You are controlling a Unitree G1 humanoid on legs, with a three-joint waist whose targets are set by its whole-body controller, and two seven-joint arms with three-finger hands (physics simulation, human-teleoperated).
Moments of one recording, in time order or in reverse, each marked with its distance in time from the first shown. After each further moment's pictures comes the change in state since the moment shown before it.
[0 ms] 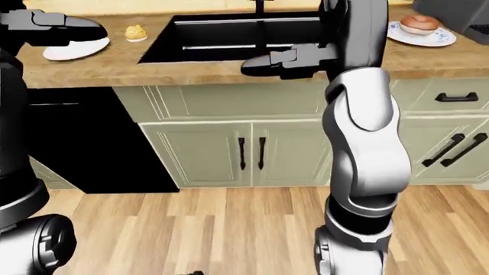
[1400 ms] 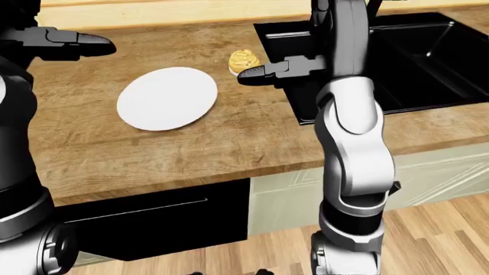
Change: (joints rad) left arm 0.058 -0.014 -0.012 -0.059 0.018 0.036 0.005; right arm 0.035 0.032 0.016 0.040 -0.024 -0.034 0.018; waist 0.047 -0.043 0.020
